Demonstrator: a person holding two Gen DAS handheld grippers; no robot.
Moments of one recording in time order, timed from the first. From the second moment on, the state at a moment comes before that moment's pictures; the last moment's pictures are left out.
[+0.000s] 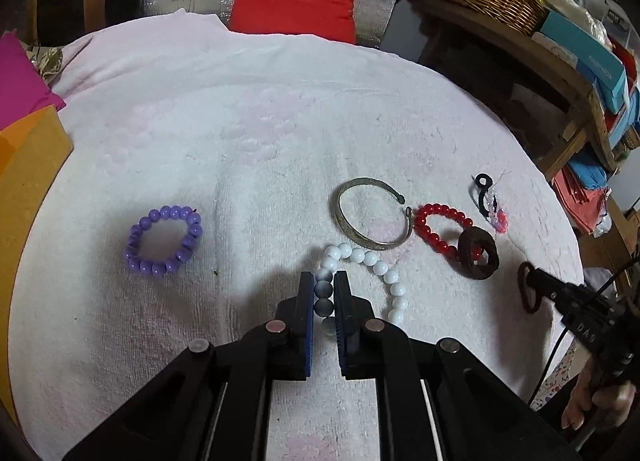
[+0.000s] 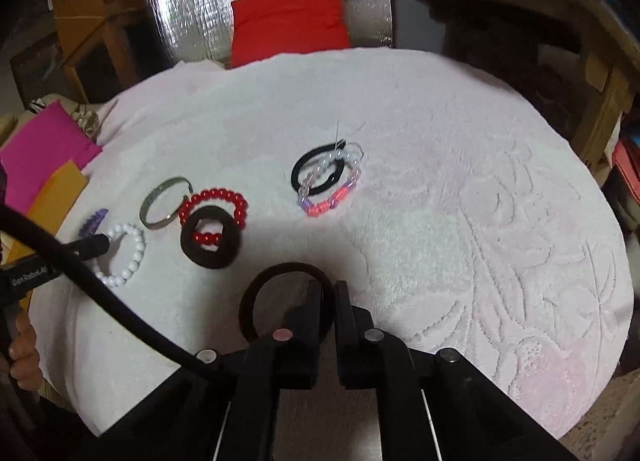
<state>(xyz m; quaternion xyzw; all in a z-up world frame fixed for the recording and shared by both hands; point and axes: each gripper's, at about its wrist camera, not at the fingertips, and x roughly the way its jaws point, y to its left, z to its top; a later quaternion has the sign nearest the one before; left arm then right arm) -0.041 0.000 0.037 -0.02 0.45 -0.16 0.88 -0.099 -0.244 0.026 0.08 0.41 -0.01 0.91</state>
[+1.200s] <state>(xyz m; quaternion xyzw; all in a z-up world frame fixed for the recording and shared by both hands) -0.111 0.188 0.120 -0.12 0.25 0.04 0.96 -0.074 -0.075 0.084 0.09 0.35 0.21 0.91</state>
